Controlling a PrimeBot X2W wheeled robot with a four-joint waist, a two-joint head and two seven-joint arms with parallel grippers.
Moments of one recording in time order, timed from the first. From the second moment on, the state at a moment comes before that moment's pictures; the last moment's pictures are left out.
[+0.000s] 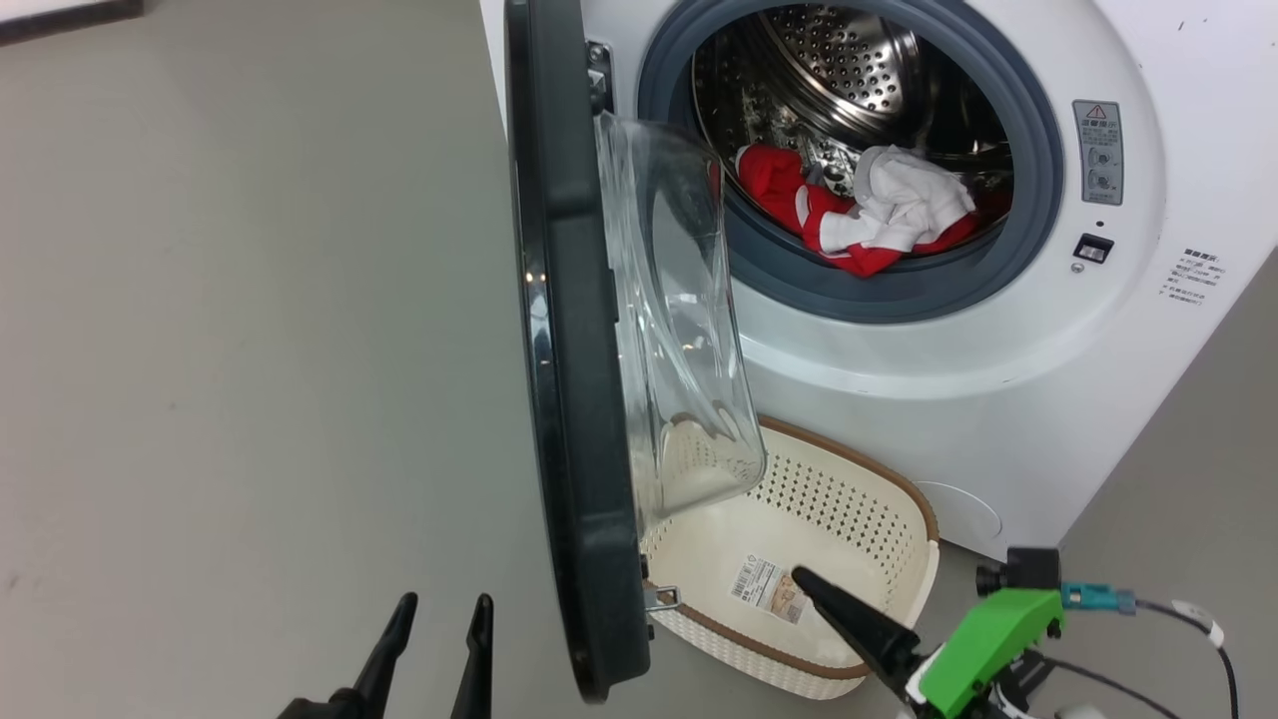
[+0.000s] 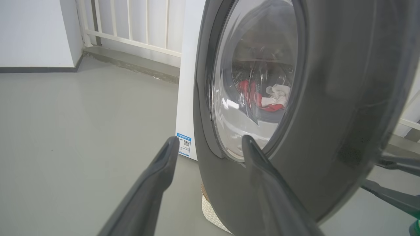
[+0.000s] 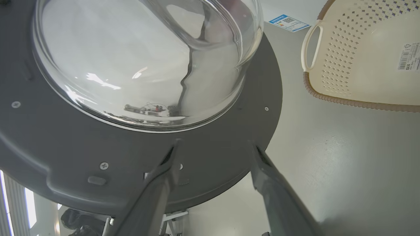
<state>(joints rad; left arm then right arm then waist) 0.04 0.05 -0.19 0.17 -0.31 -0.01 -0.25 -0.14 -0.12 0.32 0.39 1.51 0.12 0.31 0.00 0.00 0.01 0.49</state>
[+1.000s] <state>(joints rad) 0.04 0.05 -0.17 0.19 -0.30 -0.03 -0.25 -0.11 -0.28 0.56 0.48 1.07 0.12 -0.25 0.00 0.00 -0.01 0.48</state>
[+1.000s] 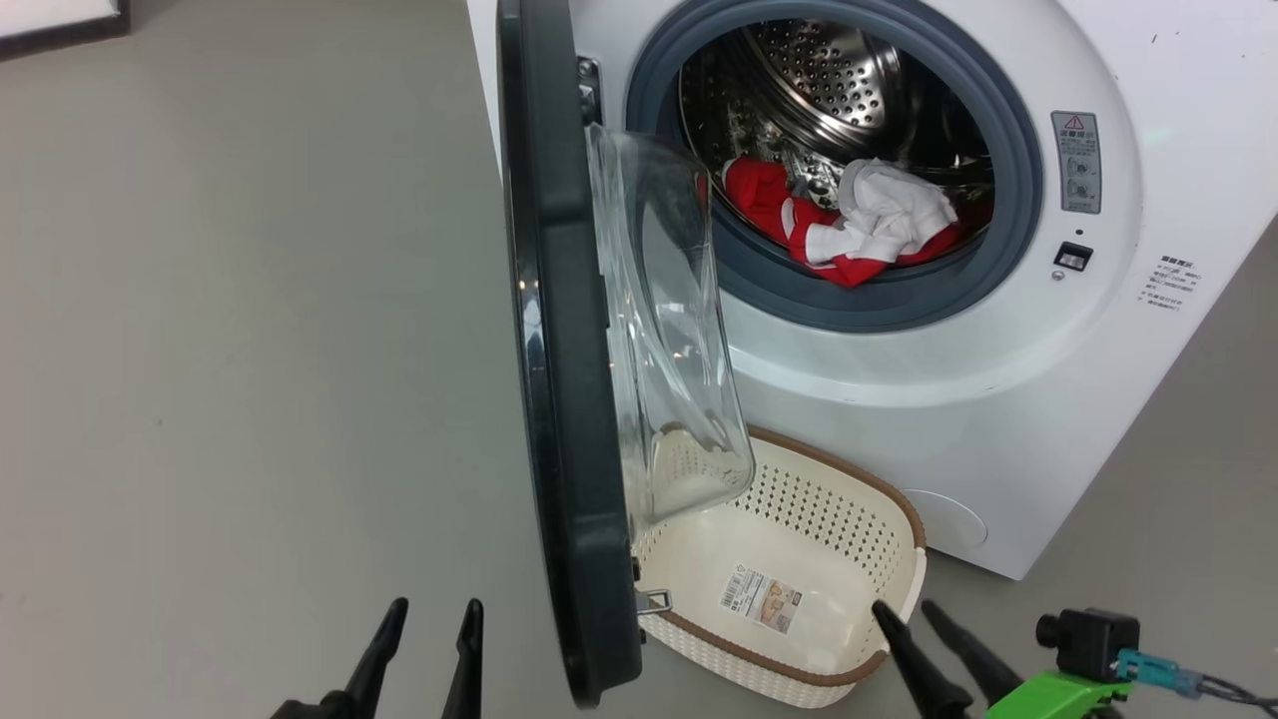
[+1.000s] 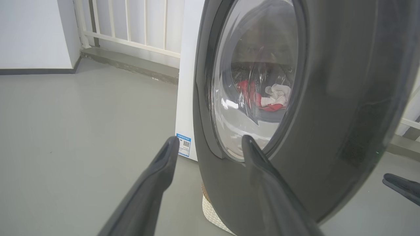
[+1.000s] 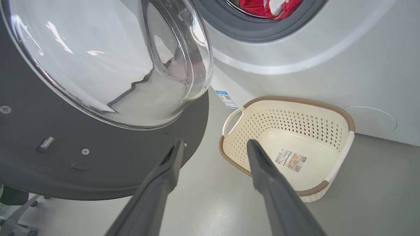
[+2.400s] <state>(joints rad) 0.04 0.05 -0.16 0.19 -0.30 -0.03 -0.25 0.08 -0.09 0.10 0.27 0.41 0.12 -0.25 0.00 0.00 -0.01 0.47</state>
